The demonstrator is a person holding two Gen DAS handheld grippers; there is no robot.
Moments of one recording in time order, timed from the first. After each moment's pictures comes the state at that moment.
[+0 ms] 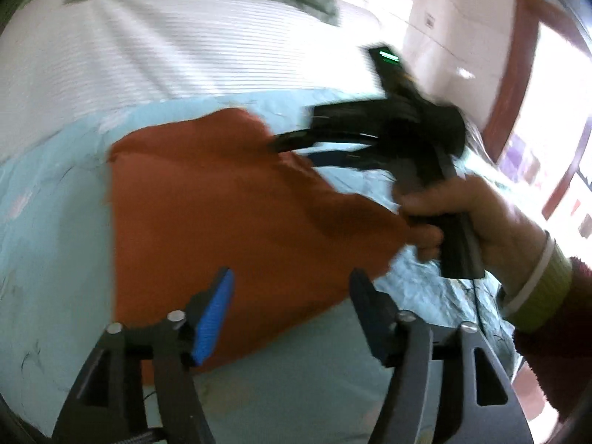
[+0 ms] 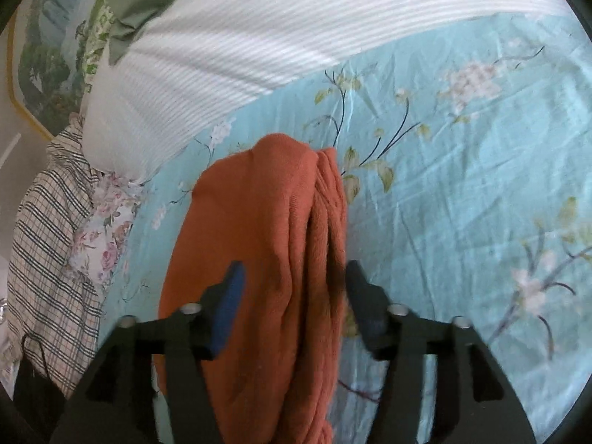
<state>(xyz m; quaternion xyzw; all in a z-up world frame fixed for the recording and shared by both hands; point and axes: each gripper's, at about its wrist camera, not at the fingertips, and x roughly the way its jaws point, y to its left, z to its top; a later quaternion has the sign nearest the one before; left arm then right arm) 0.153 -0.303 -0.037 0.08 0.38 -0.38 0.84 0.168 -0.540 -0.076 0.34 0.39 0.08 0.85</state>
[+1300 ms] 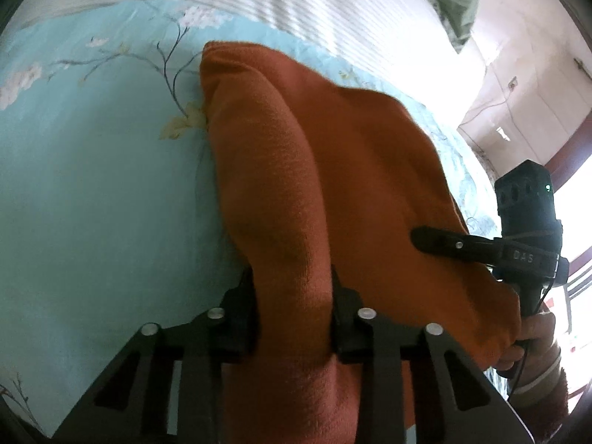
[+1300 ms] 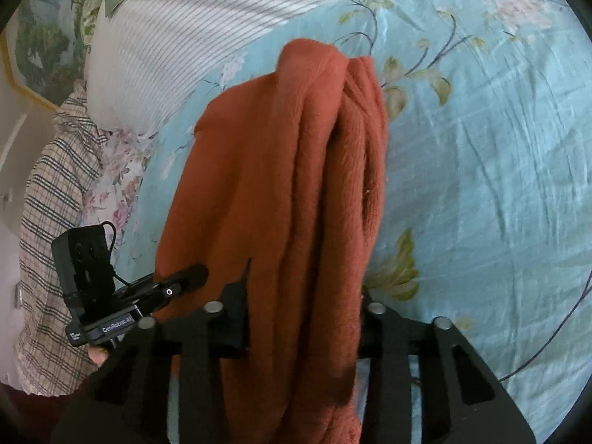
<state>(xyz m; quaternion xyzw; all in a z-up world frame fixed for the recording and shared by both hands) 0.296 -0.250 -0.095 -0.06 0.49 -0.33 0.80 0.184 -0.500 -0.108 0.34 0.46 0.15 0.81</state>
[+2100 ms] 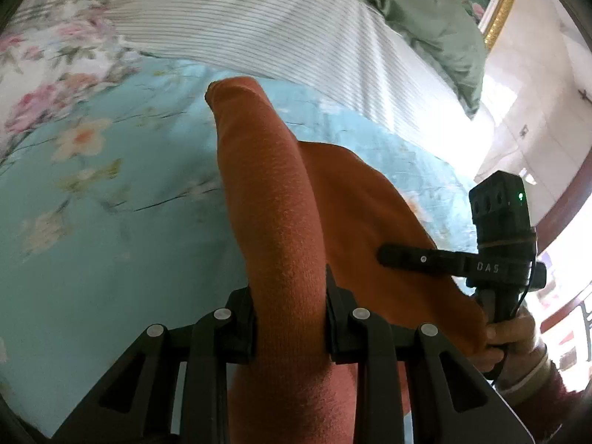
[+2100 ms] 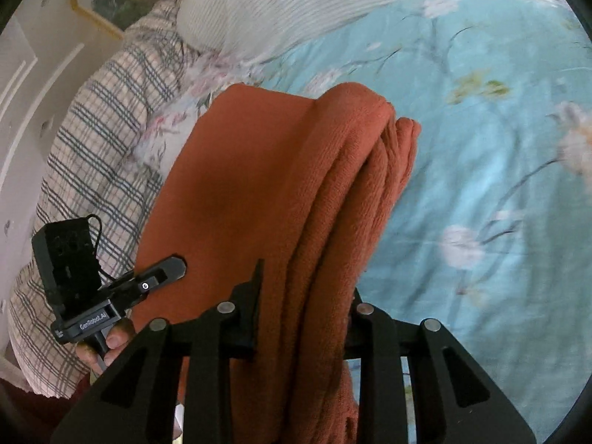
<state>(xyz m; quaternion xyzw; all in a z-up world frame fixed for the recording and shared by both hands) 0.193 0.002 -0.015 -0.09 0.42 -0.24 0.87 0.191 -0.242 -0.066 0.29 0.45 0.29 0.80</state>
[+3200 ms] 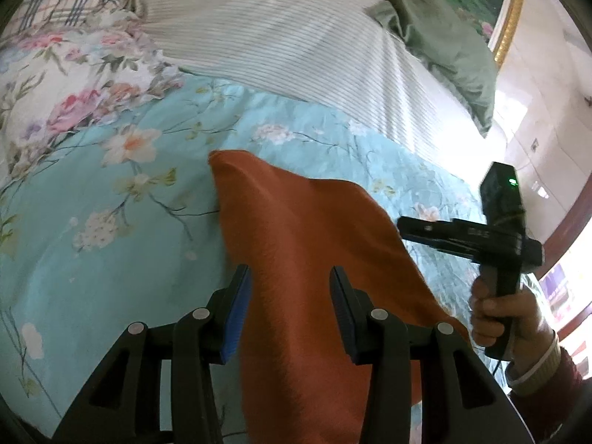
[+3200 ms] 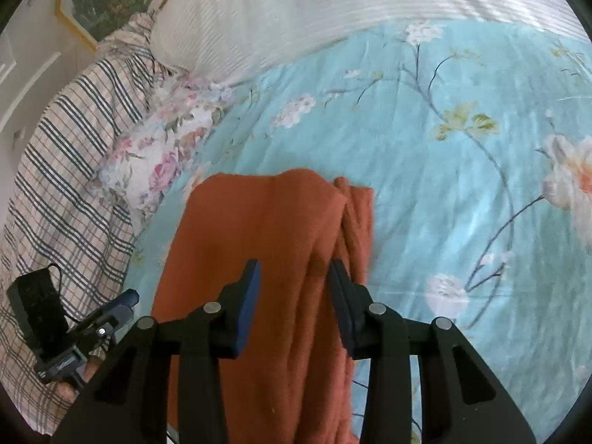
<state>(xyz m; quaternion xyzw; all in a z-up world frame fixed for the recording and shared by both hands) 0.186 0.042 -0.013 -0.09 0.39 -0.22 0.89 0.226 -0.245 -0.055 0.26 0.45 0.20 0.83</state>
